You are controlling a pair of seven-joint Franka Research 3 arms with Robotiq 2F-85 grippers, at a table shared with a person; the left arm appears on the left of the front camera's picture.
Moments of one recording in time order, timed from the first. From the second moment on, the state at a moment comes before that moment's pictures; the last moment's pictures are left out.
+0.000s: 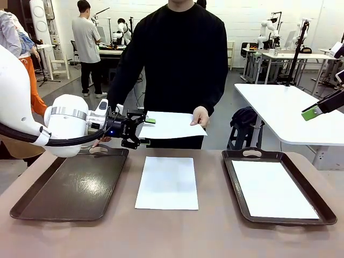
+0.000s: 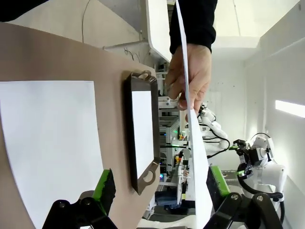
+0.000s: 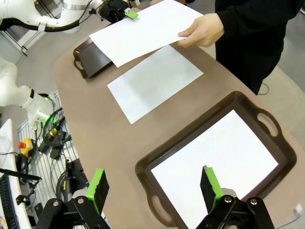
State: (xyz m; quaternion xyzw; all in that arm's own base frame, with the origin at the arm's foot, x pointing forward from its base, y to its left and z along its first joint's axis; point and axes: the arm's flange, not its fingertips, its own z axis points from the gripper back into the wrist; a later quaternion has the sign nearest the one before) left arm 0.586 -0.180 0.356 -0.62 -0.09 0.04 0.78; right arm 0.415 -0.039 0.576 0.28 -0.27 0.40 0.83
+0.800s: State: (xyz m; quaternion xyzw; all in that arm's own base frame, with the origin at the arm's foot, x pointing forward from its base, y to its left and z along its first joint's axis) left arm 0.588 -0.193 0.372 -0.70 -0.06 0.05 0.71; right arm 0.415 -0.039 0.576 0.28 -0.27 0.40 0.83
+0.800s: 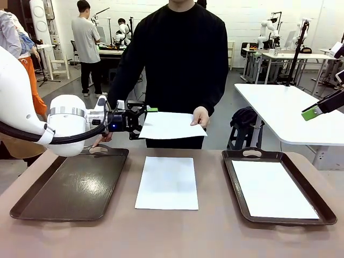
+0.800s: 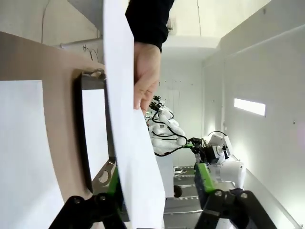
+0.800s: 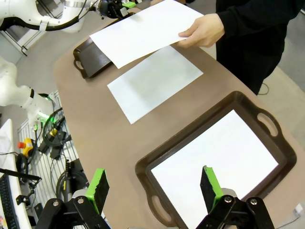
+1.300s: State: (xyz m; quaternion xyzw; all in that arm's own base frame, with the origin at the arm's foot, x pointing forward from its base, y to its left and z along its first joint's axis) left arm 0.583 -0.201 0.371 -0.70 -0.03 0.06 0.71; right arm 0.415 -0.039 0.576 0.28 -0.27 0.40 0.83
